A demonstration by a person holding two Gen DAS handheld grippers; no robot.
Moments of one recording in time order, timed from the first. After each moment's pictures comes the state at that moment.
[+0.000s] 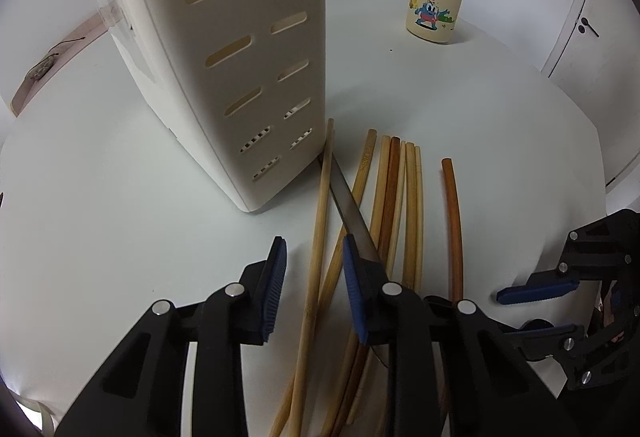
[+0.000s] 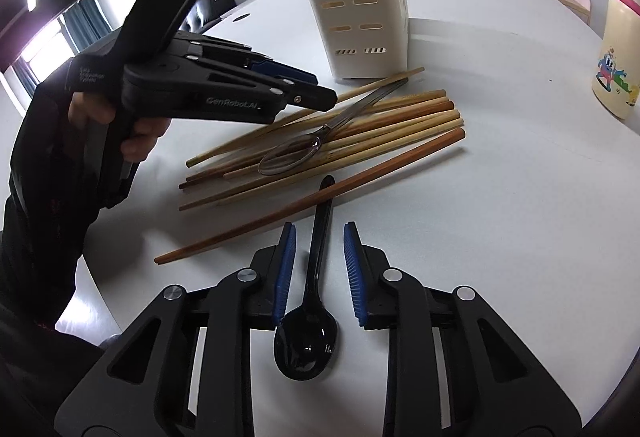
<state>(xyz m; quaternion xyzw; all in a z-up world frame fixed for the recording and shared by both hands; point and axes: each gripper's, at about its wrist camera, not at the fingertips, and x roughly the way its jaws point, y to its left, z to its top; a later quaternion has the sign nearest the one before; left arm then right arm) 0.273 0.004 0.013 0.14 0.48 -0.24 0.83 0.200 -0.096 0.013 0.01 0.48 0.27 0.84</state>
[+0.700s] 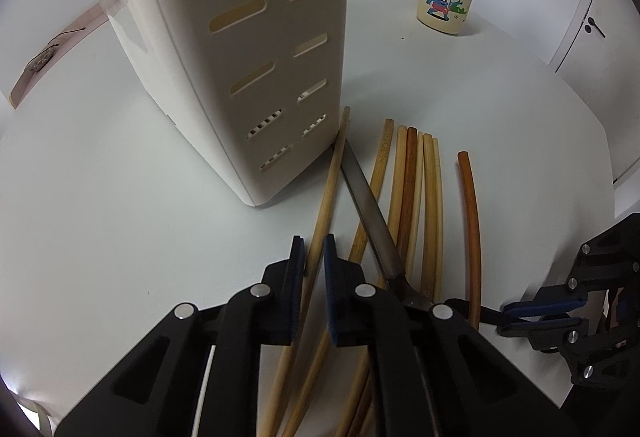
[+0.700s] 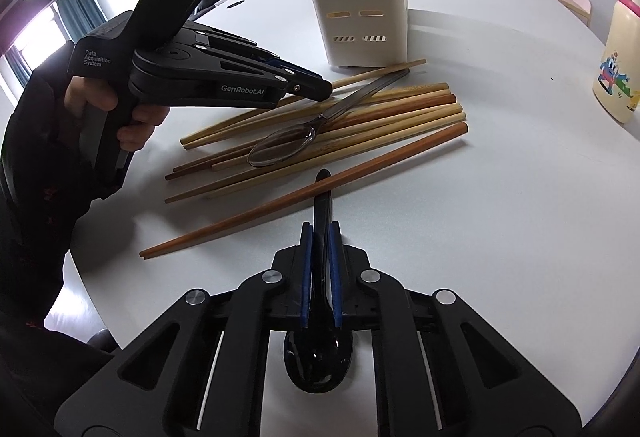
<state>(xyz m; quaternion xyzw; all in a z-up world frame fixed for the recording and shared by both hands) 0.283 0.003 0.006 0.14 0.49 -0.24 0.82 0.206 -0.087 0.008 -0.01 0.49 0.26 0.83</state>
